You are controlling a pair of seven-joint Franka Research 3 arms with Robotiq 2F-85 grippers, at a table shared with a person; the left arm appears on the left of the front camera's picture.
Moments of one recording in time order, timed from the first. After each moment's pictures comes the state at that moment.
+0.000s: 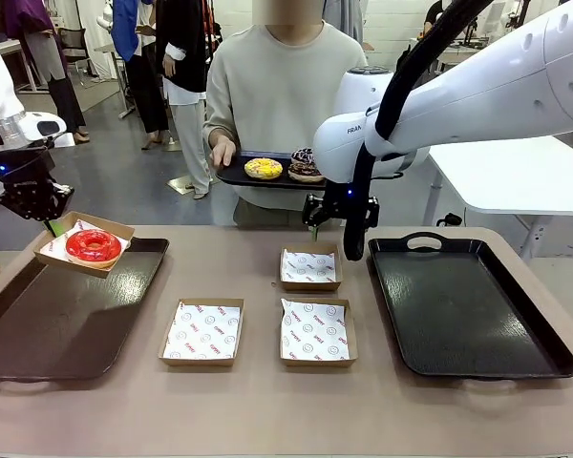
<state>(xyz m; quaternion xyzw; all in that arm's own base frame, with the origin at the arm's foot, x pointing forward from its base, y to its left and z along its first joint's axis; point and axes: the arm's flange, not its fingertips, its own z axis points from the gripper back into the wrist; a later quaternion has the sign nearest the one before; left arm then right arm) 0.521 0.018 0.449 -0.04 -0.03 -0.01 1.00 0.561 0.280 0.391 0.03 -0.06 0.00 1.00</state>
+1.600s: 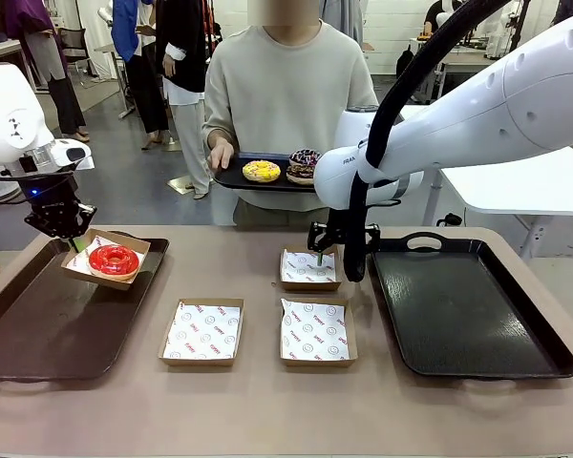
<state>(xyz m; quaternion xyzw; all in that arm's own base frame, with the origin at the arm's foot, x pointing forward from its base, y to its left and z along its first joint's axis) 0.551 0.006 0.394 -0.04 -0.03 0.02 1.00 0.576 0.269 0.325 0.02 -0.02 0.00 1.00</state>
